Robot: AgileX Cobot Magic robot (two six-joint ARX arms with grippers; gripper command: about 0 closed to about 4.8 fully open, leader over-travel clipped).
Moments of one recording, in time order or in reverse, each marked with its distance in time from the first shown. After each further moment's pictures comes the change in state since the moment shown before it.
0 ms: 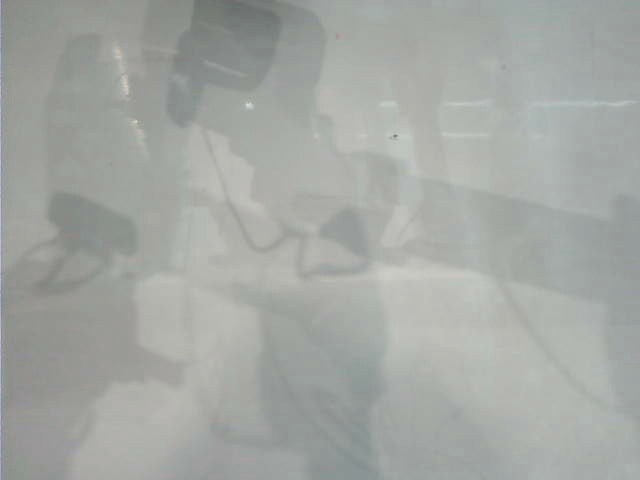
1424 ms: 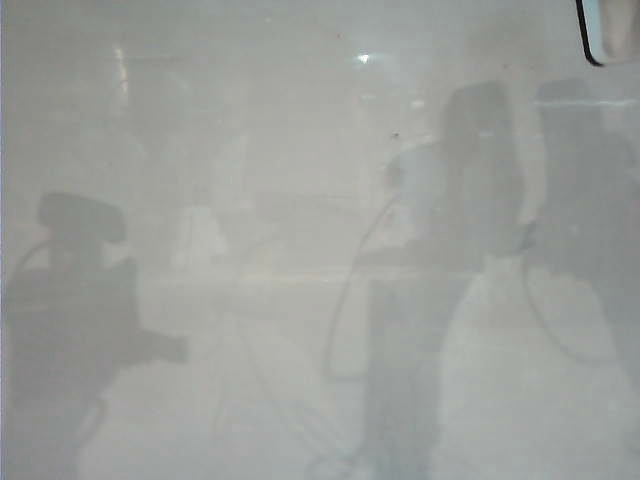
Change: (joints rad) left arm 0.000 -0.001 -0.195 0.277 -0.021 -0.162; right arm -0.687 -1.113 -1.232 0.339 -0.750 0.970
